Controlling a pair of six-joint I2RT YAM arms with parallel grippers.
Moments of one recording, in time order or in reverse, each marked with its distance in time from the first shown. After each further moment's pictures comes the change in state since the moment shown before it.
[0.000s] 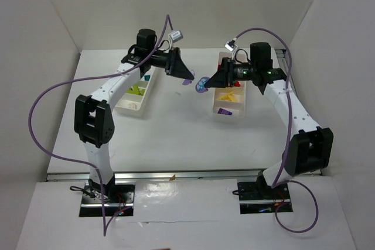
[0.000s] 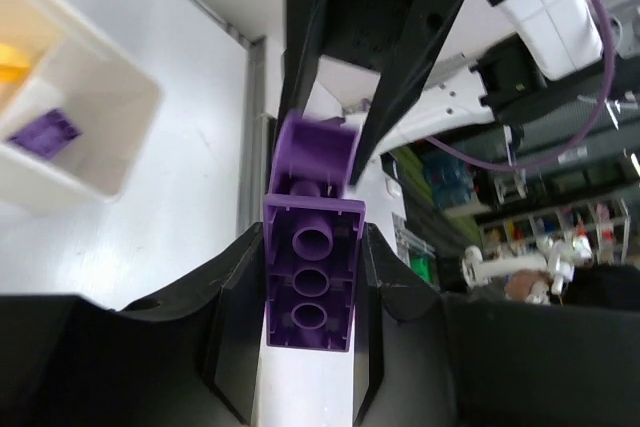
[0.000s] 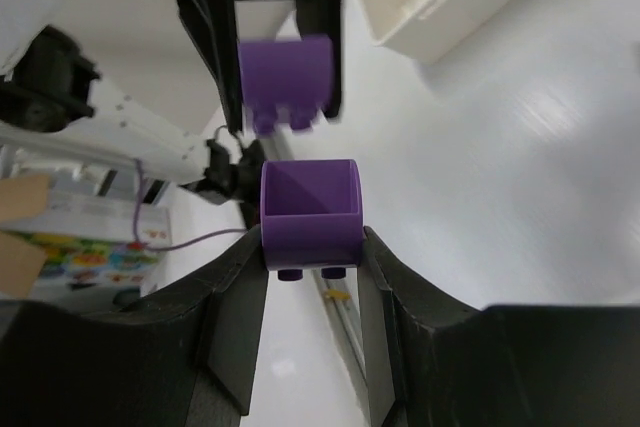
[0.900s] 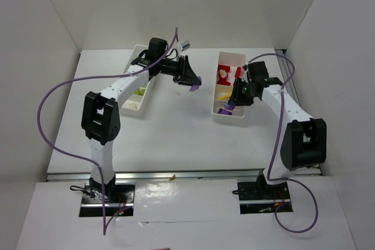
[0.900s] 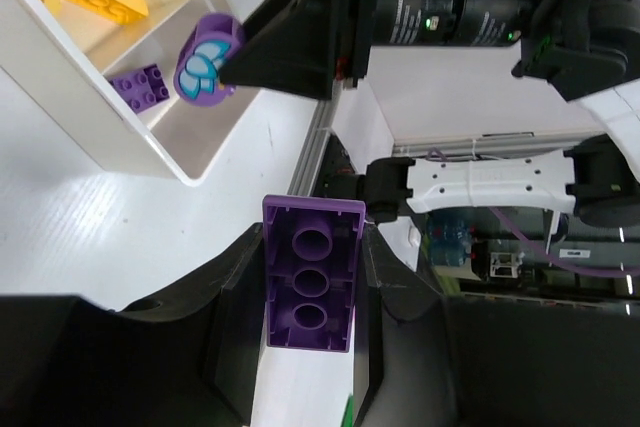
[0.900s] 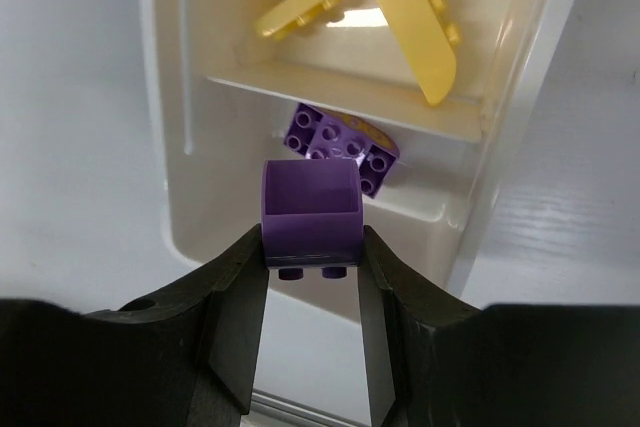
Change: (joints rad) left arm -0.037 0.063 -0.015 -0.163 -0.265 -0.009; right arm -0.074 0.054 -0.182 -0.224 0.850 -0.020
